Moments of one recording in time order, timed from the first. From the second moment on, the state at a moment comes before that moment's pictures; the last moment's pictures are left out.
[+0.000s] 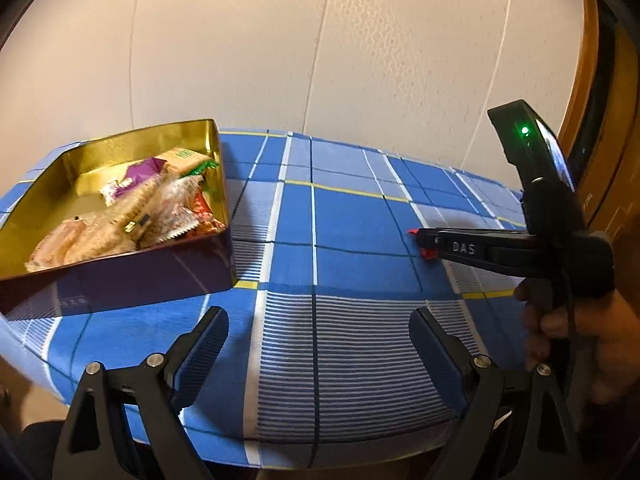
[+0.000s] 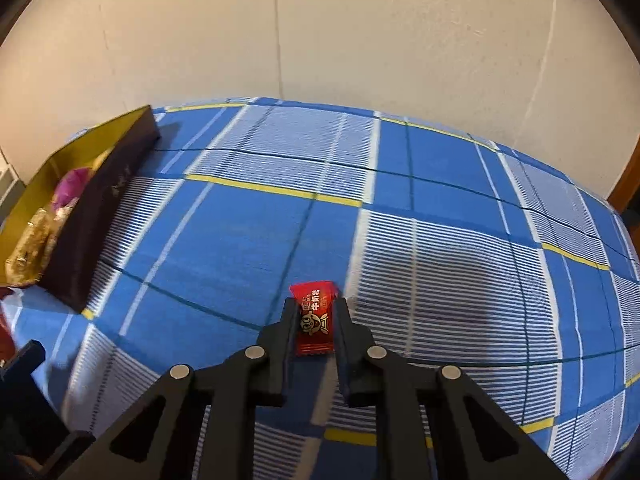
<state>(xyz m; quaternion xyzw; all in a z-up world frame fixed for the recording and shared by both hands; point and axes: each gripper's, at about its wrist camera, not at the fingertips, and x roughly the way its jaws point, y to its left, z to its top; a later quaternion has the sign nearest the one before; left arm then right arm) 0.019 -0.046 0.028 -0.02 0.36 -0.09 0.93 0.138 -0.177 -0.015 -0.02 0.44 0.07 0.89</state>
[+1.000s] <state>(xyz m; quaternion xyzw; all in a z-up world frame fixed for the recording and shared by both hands) 0.016 0.032 0.070 -0.10 0.34 0.00 0.94 0.162 -0.053 0.053 -0.01 0.39 0.24 0.89</state>
